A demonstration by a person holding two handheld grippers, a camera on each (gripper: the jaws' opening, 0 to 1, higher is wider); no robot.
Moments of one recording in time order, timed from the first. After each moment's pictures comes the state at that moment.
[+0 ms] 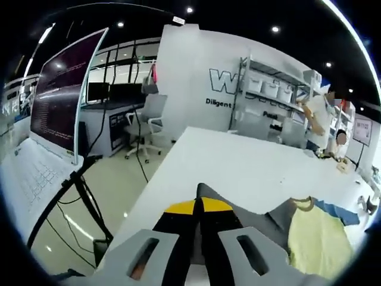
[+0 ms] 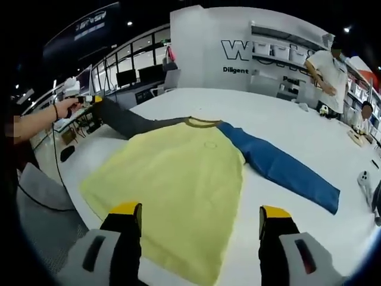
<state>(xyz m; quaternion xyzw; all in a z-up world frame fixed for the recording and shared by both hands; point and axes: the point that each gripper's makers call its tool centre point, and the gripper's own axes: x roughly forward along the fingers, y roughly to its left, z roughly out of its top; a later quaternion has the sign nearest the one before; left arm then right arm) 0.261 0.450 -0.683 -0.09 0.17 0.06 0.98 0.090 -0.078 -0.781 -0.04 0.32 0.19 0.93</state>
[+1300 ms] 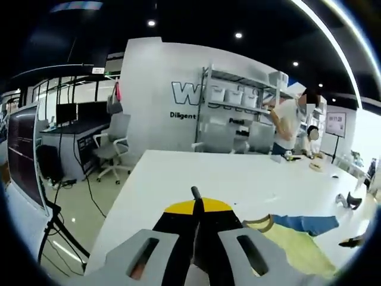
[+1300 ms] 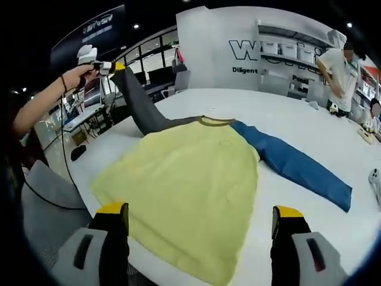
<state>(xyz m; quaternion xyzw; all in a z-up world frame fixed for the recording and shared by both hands) 0.303 0.343 -0.589 -0.05 0.13 -0.06 0.99 0.079 -0.059 -0.785 -0.02 0.31 0.24 0.92</state>
